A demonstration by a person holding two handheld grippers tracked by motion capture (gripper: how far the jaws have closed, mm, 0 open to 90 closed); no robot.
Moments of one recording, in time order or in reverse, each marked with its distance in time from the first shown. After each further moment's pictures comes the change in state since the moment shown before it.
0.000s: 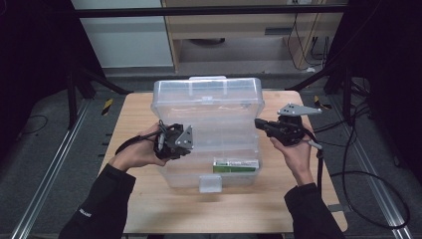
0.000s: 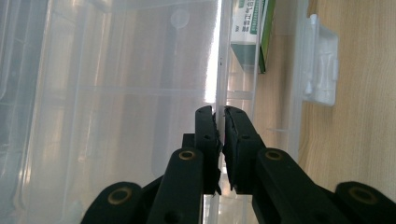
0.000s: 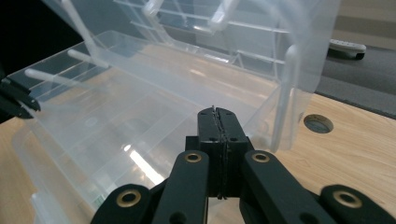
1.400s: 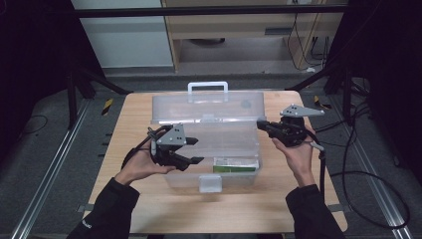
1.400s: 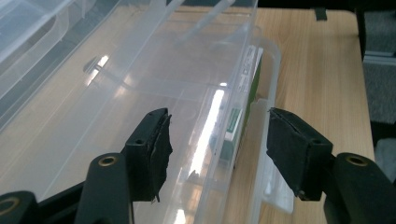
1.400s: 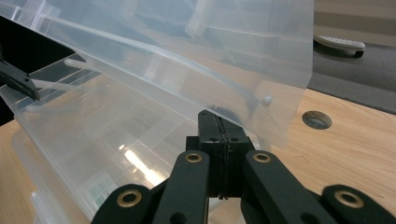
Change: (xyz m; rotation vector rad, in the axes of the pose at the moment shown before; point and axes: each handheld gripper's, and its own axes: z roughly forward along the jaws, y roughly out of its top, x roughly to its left) left arm -0.015 -0.018 0.006 -0.478 -0.020 -0.283; right arm -0.003 -0.005 -0.003 -0.003 0.001 0.015
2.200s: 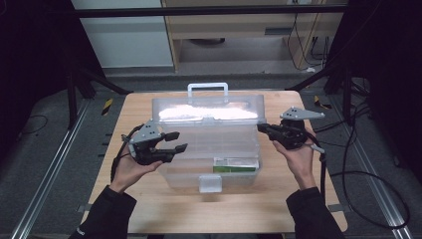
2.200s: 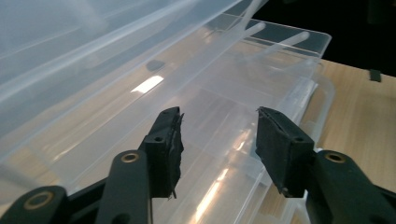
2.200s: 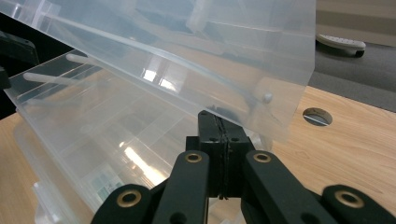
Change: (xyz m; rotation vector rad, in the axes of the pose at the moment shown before) left arm 0.010 -0.037 -0.034 -0.147 0.218 -0.238; right arm 0.003 -0.005 -0.003 0.006 0.003 -0.012
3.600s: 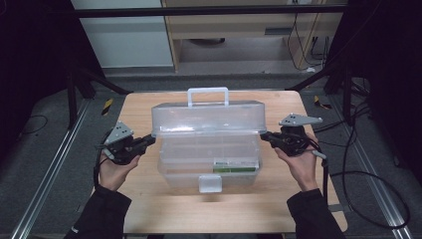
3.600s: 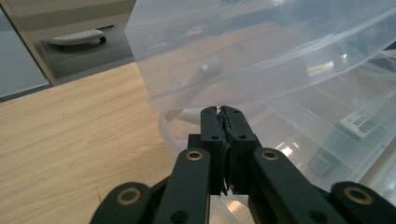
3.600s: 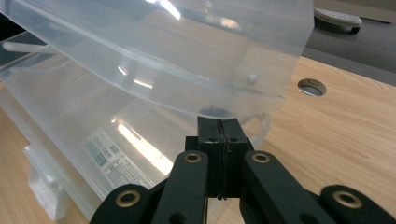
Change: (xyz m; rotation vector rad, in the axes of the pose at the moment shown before) left arm 0.030 -0.038 -0.032 0.004 0.243 -0.207; right arm 0.004 -0.013 -0.005 0.109 -0.036 -0.020
